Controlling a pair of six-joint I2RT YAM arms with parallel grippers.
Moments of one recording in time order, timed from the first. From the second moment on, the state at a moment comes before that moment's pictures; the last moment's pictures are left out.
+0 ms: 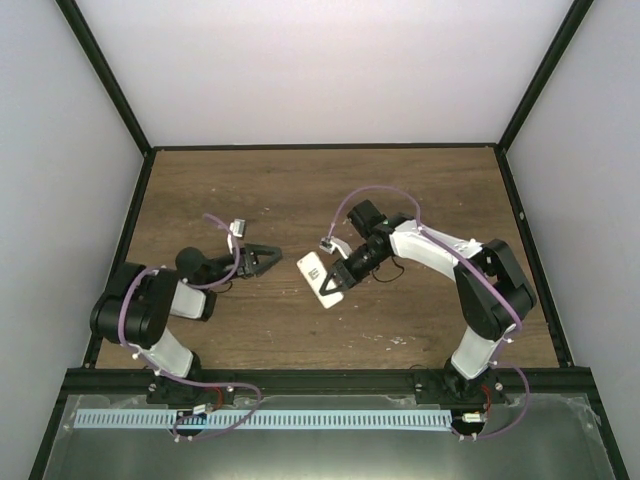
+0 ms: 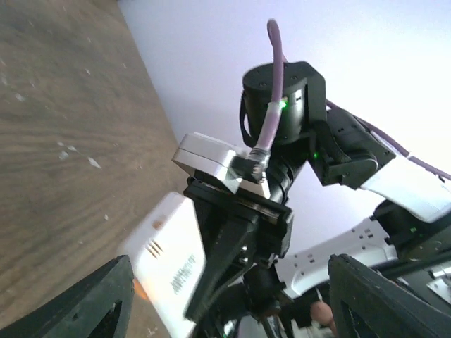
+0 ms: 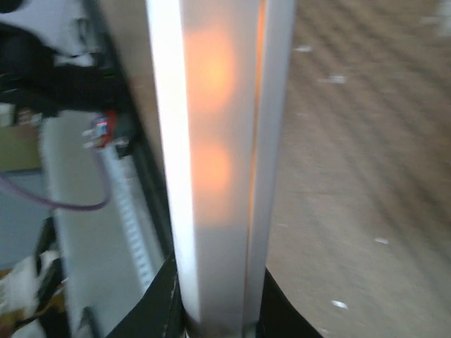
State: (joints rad) left arm -0.20 1.62 0.29 1.53 1.12 -1.35; right arm 0.61 1.71 1.12 -0.74 -0.94 -0.11
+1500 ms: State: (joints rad) left arm -0.15 0.85 0.50 -0.06 0.55 -0.71; right arm 0.75 2.00 1.39 -1.01 0.43 0.17
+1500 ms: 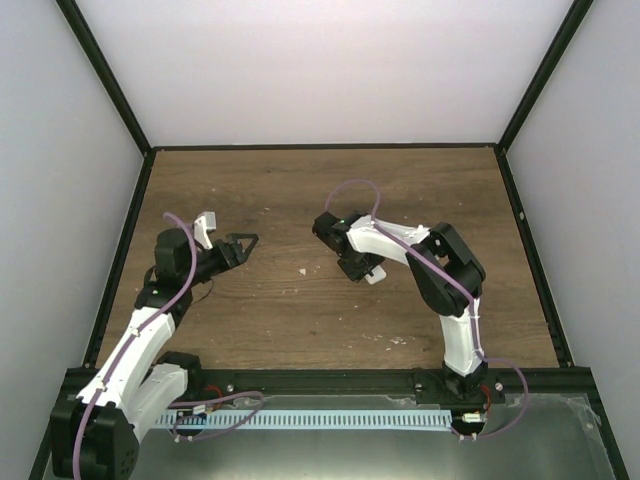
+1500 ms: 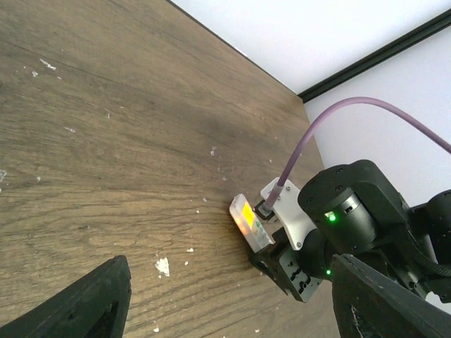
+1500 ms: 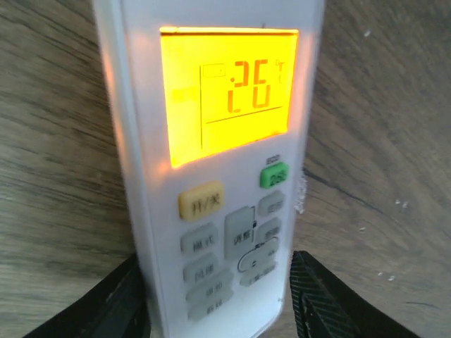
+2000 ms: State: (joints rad) left arm -0.15 0.79 0.57 -0.15 0.52 -0.68; right arm 0.75 1.83 1.31 -0.89 0.18 0.14
